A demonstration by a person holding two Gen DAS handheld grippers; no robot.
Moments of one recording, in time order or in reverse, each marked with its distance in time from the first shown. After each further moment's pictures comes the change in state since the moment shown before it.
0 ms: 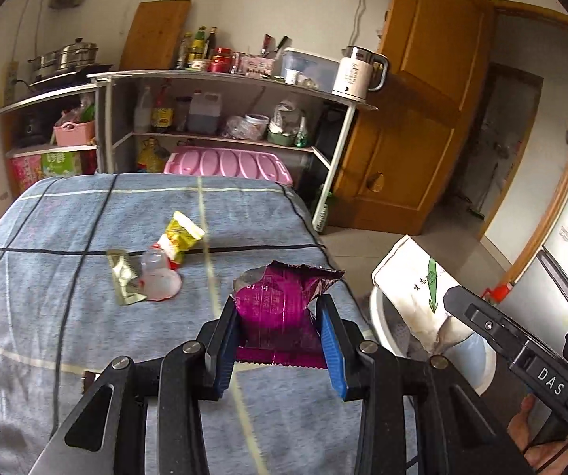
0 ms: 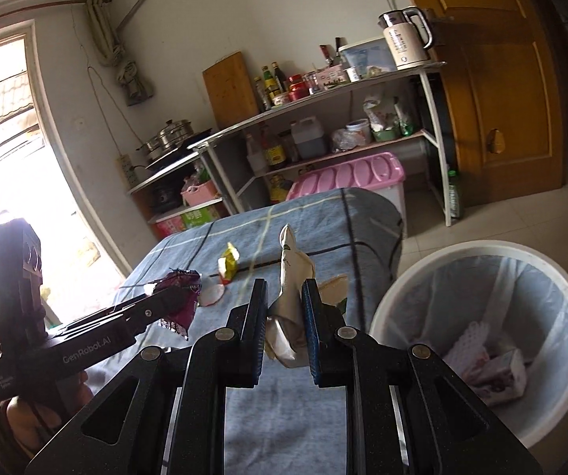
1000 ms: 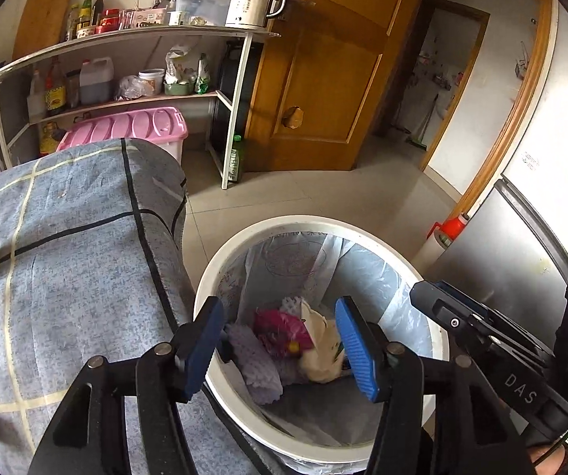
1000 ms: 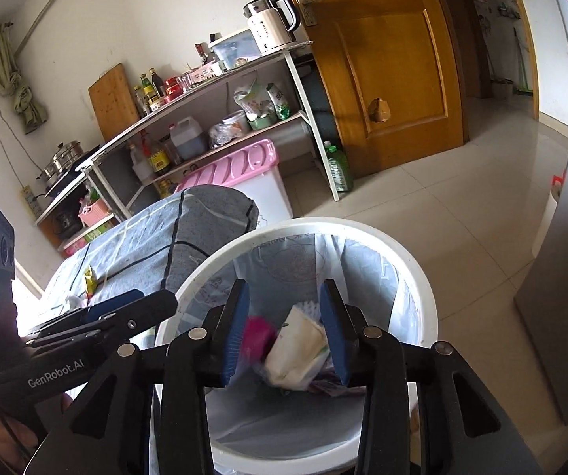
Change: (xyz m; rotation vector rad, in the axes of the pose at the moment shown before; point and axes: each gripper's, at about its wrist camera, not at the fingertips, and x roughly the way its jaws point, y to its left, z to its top) left arm 0.112 -0.143 -0.010 0.154 0.202 -0.197; right arm -0.030 -0.133 -0.005 0.165 0.045 -0.314
